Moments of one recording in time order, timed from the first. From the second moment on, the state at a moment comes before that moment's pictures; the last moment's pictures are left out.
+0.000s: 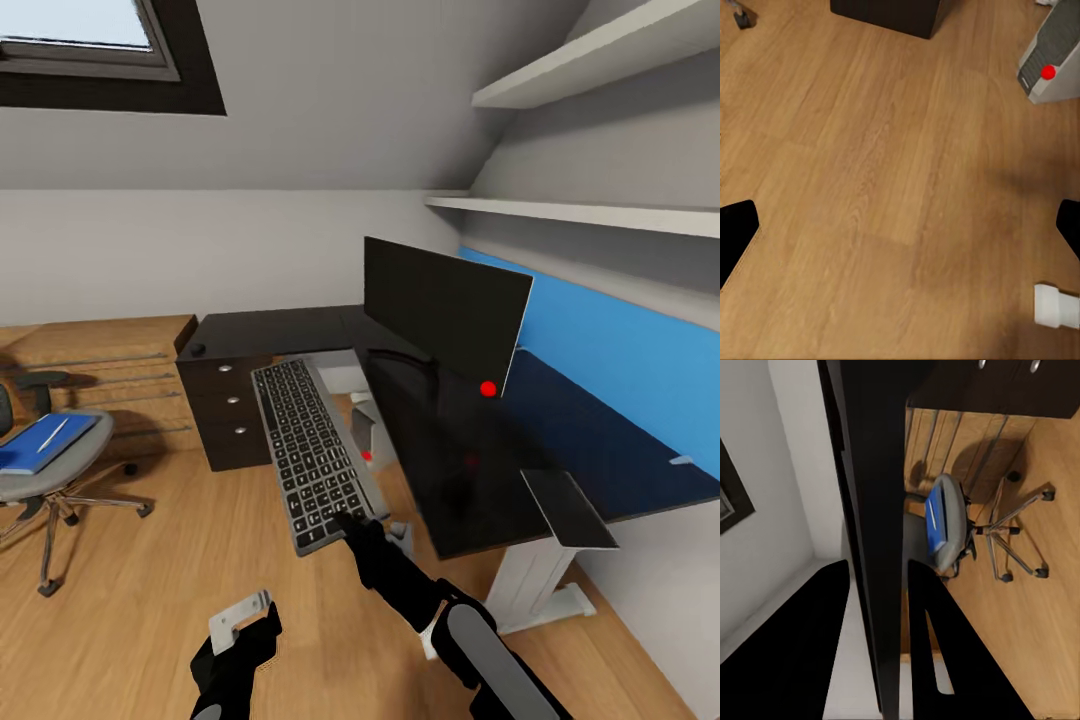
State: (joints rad) left arm 0.01 0.04 -0.46 -1.52 0.55 0.14 0.81; right arm -0.29 -0.04 0.58 -1.44 -1.60 0.21 -0.07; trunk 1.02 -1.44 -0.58
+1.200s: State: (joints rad) left arm 0.01 0.04 -0.46 -1.52 0.55 0.14 0.81; right arm -0.29 -0.03 0.56 -1.44 -1.59 0.19 -0.07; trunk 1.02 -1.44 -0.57
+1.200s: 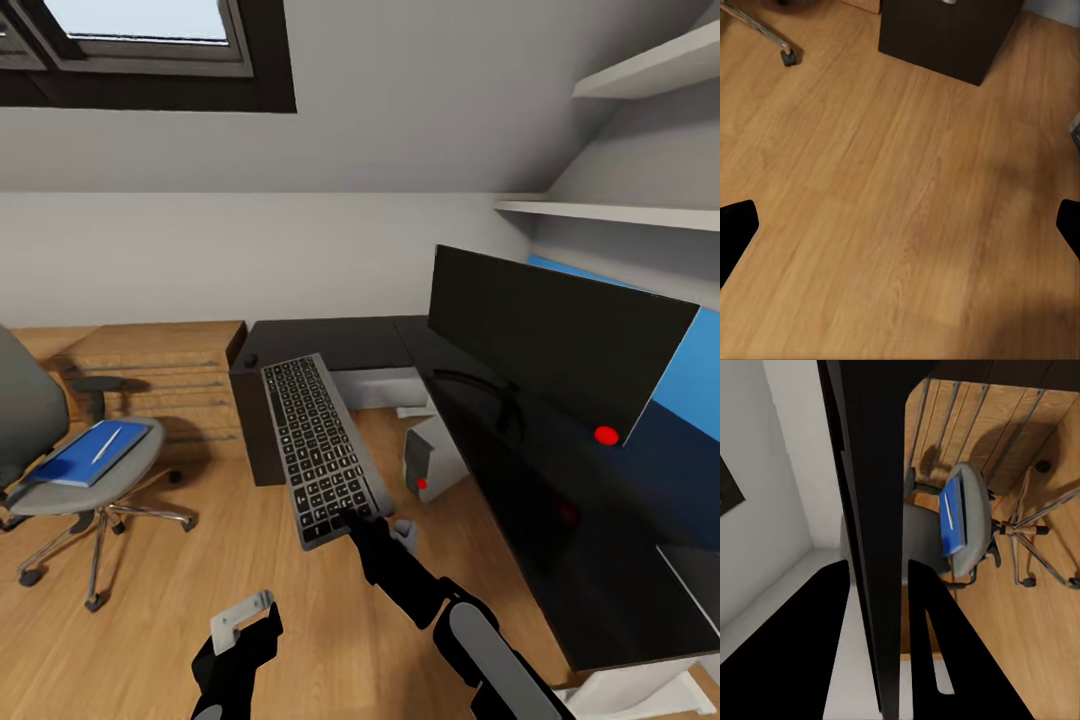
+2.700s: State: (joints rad) left arm 0.01 0.04 -0.49 -1.52 0.55 0.14 0.81; right arm -0.29 -0.02 0.55 -1.36 -1.66 0.18 -0.07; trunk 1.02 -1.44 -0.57
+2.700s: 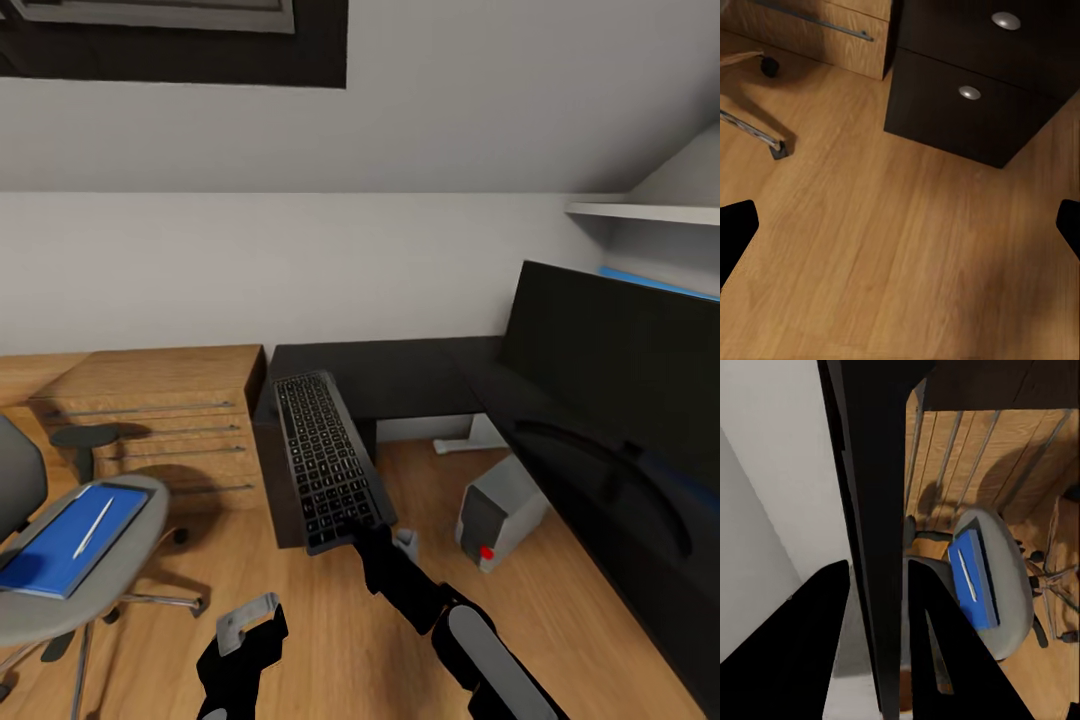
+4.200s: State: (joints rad) left arm 0.01 0.04 -0.49 -1.51 0.55 0.14 0.81; right arm -0.63 0.08 0.54 -0.88 -1.84 0.11 -0.17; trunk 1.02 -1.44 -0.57
